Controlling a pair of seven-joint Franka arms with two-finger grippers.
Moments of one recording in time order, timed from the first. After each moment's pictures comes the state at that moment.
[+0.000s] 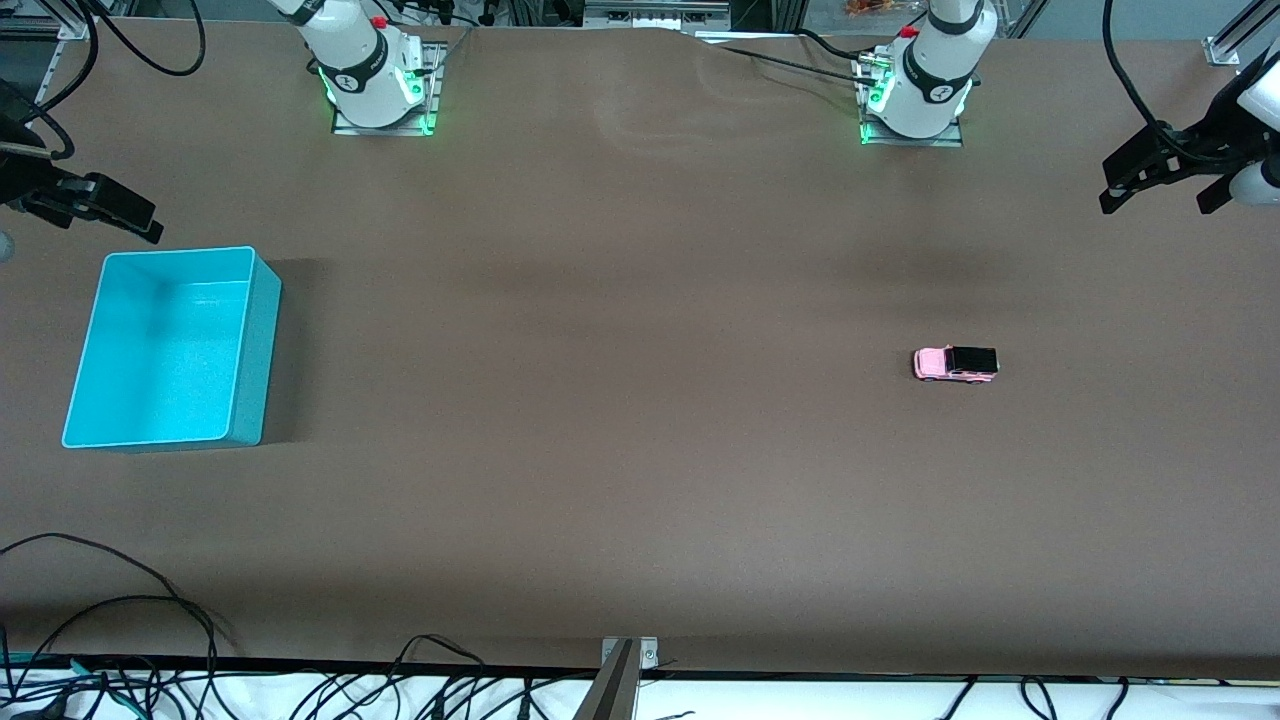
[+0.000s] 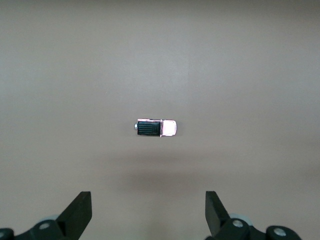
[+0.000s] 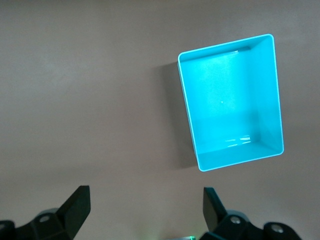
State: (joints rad) left arm -0.03 -0.07 -0.01 -1.55 0.02 1.49 -0.05; right arm -0.02 0.04 0.03 -1.50 -0.03 1.48 0.16
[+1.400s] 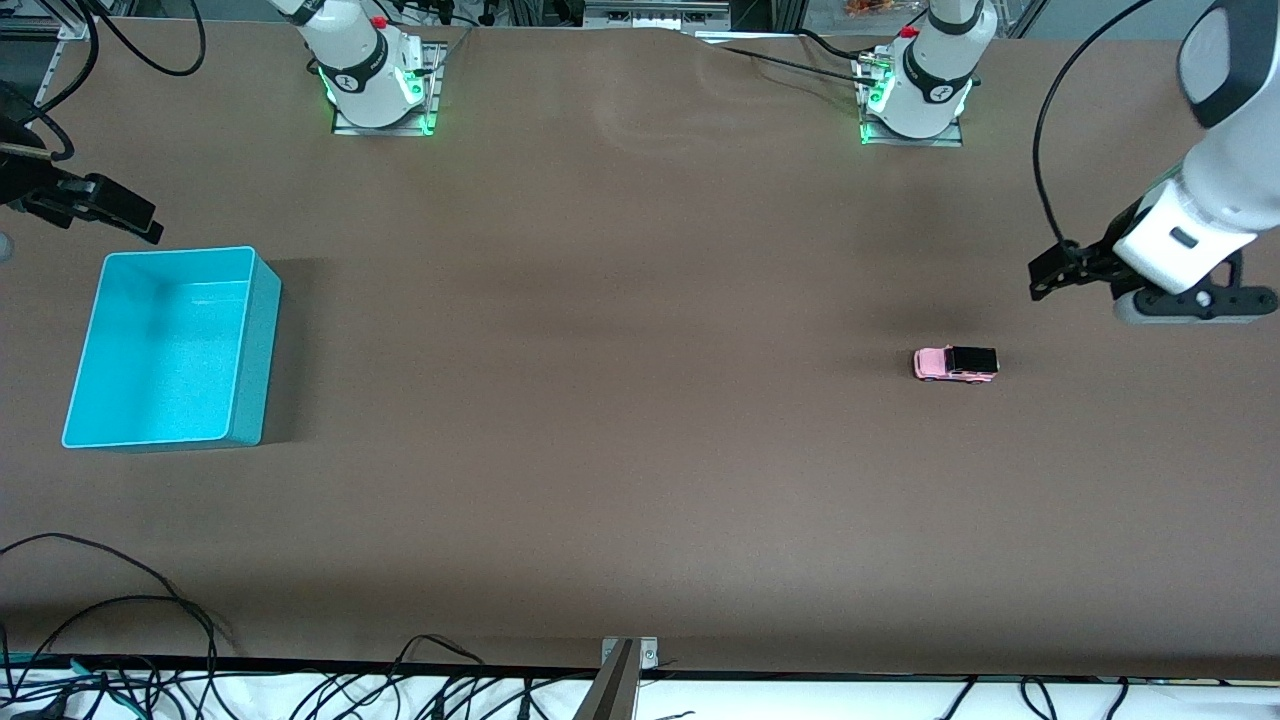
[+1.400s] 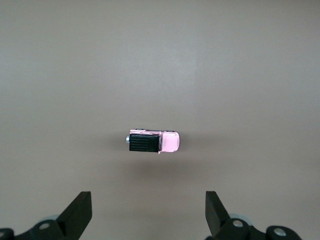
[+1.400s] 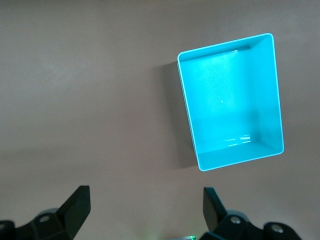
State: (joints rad) left arm -0.03 0.01 -0.01 -1.81 0.02 1.80 -0.07; right arm -0.02 0.04 0.03 -1.50 -0.03 1.48 0.17
